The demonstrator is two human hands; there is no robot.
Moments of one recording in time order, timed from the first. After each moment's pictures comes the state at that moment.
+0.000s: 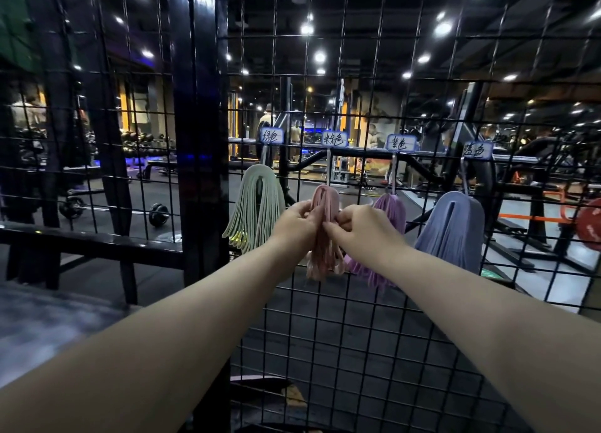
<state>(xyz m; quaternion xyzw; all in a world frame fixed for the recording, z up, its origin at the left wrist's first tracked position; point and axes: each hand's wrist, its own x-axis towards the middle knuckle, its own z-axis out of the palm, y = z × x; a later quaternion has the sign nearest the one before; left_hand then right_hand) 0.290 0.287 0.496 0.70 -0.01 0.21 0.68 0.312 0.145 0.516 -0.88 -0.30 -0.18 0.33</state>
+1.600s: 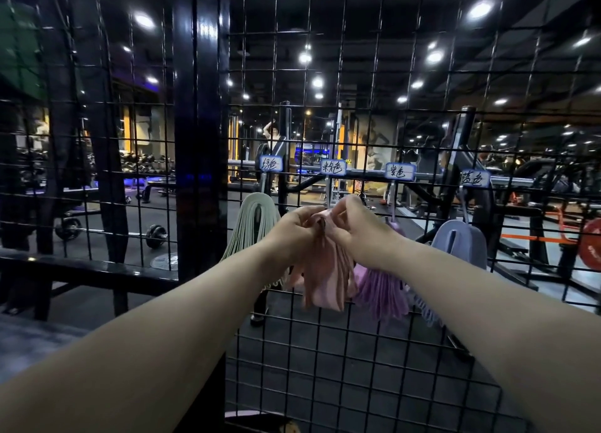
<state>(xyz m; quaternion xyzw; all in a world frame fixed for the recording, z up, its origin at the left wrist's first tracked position) 0.292 0.300 0.531 0.74 -0.07 0.19 0.64 0.335 0.151 0.553 -0.87 -0.36 -0.16 0.32</state>
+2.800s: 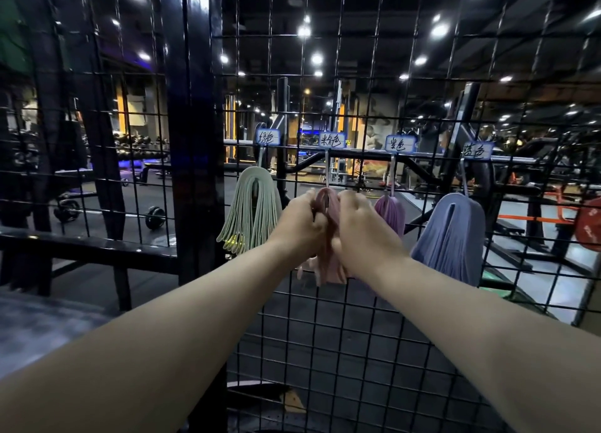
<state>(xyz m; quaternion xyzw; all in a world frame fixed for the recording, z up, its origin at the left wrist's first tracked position) 0.286 0.280 0.511 0.85 -0.05 0.32 0.42 0.306 0.150 0.513 -0.89 -0.32 -0.29 0.15</state>
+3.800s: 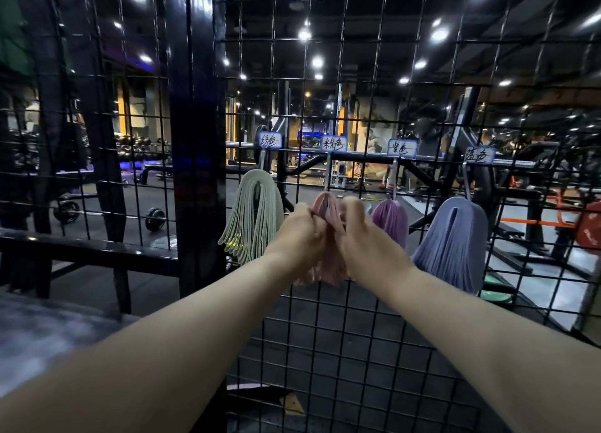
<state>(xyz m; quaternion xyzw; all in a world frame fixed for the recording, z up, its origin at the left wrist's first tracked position) 0.275 0.280 0.507 0.86 0.01 0.28 0.43 0.307 0.139 0.500 -0.86 -0.36 -0.34 0.11</state>
